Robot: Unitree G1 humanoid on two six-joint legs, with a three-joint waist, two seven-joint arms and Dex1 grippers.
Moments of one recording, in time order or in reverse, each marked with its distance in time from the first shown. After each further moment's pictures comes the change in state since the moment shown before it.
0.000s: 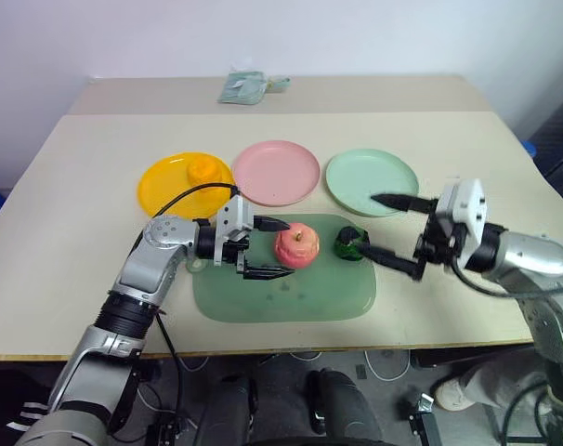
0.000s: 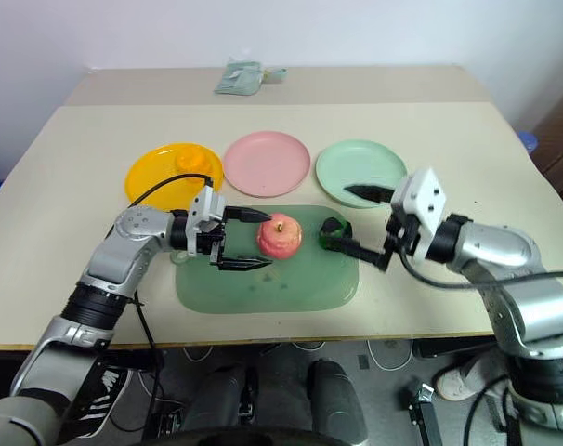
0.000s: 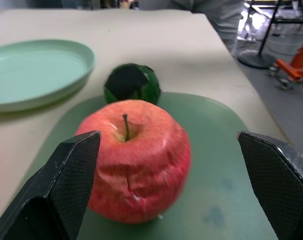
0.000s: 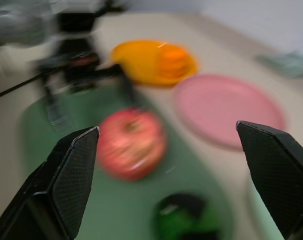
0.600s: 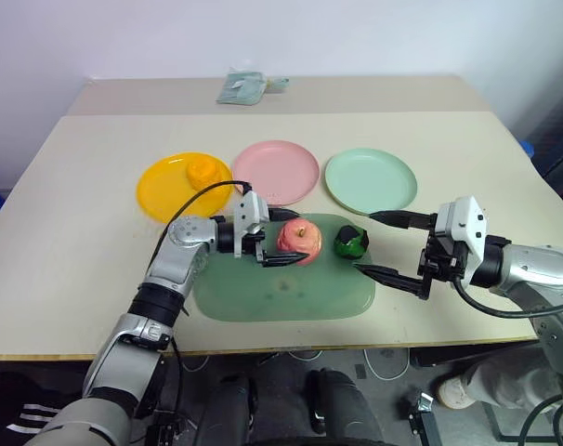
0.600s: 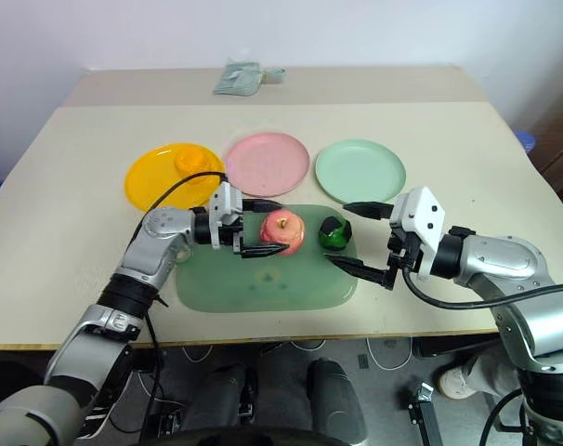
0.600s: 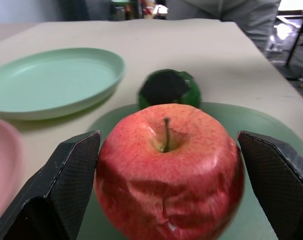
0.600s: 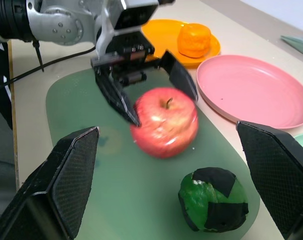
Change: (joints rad) left arm -0.076 -0.136 -0.011 0.217 0.074 -0.127 0.055; right arm -0.005 -0.001 -0.002 -0.002 0.000 -0.006 -0.025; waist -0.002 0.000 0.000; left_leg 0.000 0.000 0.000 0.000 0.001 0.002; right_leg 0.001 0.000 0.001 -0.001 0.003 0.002
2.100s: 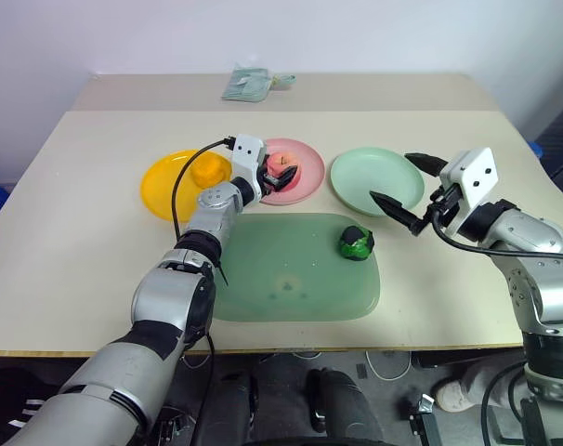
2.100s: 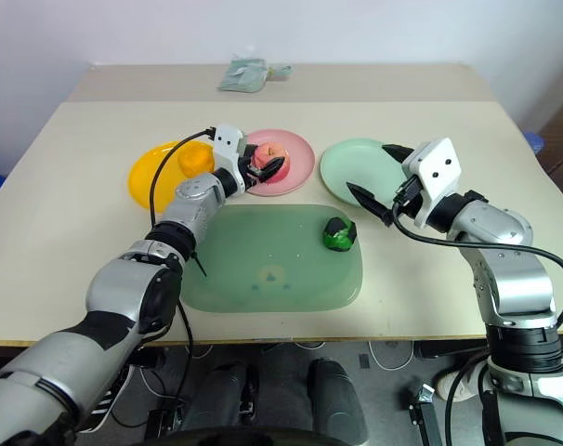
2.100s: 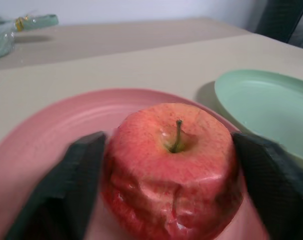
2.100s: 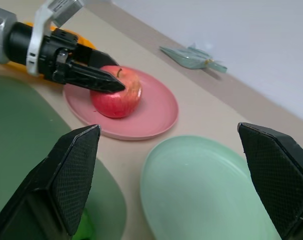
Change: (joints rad) left arm -0.478 -0.209 0.288 0.843 0.104 -0.182 0.659; right arm -0.194 0.136 0.011 0.236 -0.227 -0.108 -0.256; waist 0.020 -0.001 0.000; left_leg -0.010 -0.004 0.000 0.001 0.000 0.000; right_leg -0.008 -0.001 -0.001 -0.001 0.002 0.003
